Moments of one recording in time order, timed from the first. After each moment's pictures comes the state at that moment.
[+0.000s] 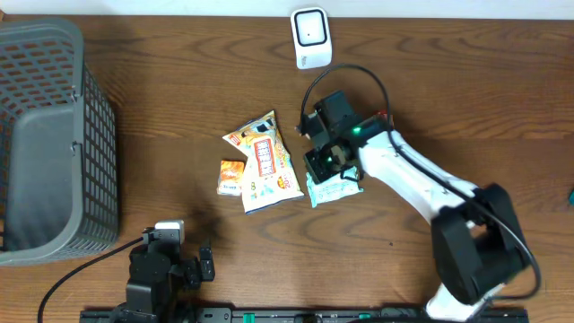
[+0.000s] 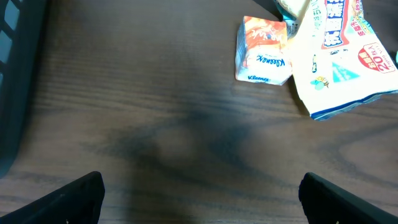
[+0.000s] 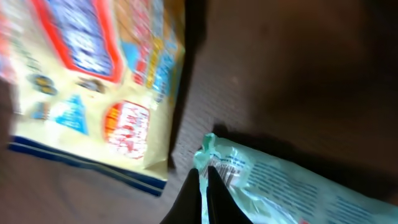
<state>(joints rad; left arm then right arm) -0.19 0.00 0.31 -1.02 -0.08 -0.17 0.53 1.85 1.24 -0.68 -0.25 0.04</state>
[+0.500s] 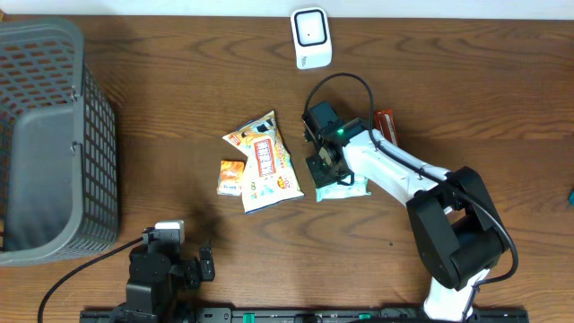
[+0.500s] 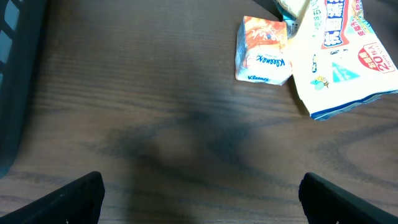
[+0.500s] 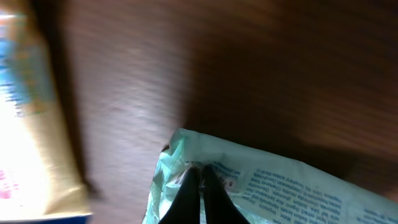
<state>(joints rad) -0.19 0.00 0.31 -1.02 -0.08 -0.17 0.56 1.95 1.27 -0.76 0.01 0.22</state>
